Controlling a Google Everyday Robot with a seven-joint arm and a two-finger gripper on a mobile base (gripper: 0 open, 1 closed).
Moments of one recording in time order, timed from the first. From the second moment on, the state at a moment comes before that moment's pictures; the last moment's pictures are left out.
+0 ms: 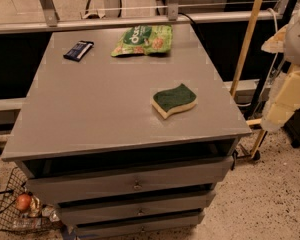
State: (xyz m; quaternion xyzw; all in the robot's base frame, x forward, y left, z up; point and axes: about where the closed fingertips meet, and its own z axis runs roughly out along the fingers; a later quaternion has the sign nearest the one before) arm 0.438 -0.215 0.981 -0.60 0.78 -0.04 0.17
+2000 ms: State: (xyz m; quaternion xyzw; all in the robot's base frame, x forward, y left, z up) arm 0.580 -0.101 0.835 -0.63 0.73 0.14 0.23
